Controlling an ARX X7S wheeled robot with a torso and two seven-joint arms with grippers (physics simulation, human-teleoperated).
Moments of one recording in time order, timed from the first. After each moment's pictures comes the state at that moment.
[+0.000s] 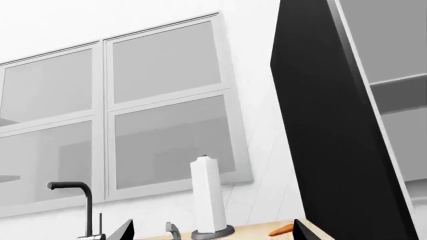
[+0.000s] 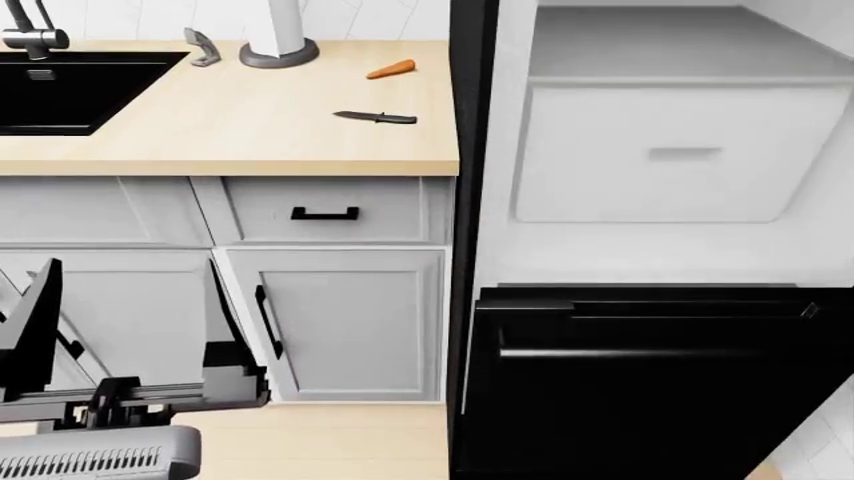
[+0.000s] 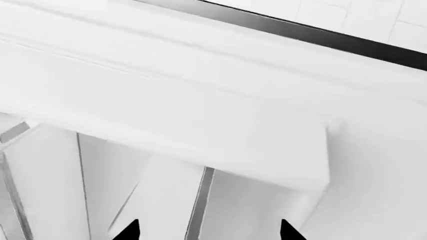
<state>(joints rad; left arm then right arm) 0.11 -0.43 0.11 0.66 -0.05 0.06 -0.41 0.14 0.25 0.40 -1.01 0.33 -0.15 1.51</state>
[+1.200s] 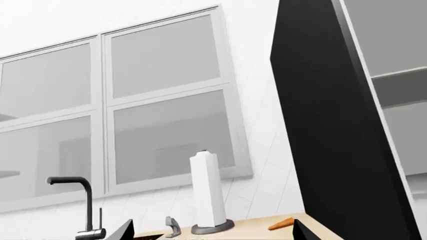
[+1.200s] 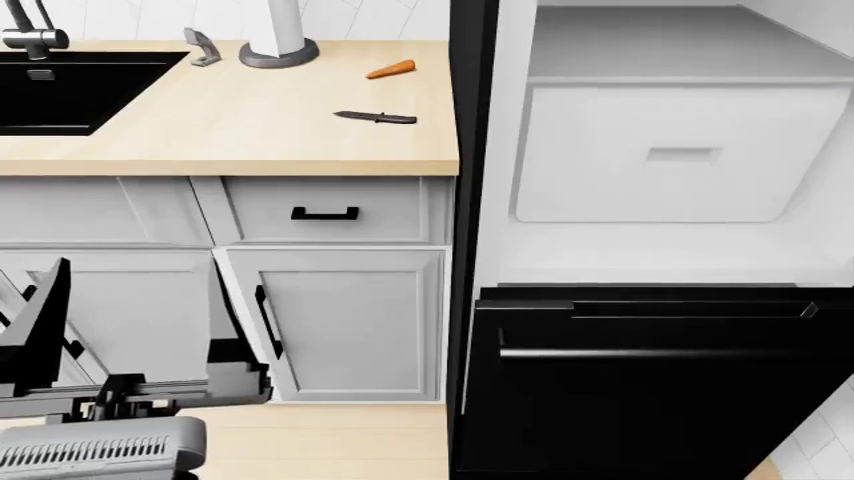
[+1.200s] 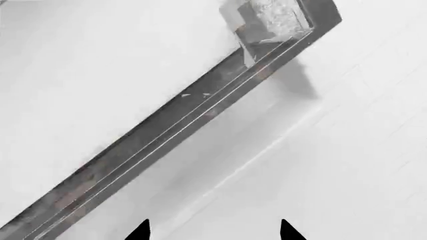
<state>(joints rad) 0.10 -0.44 0.12 0.64 -0.06 0.05 -0.42 0.34 0.55 0.72 -0.35 0.53 0.38 1.34</state>
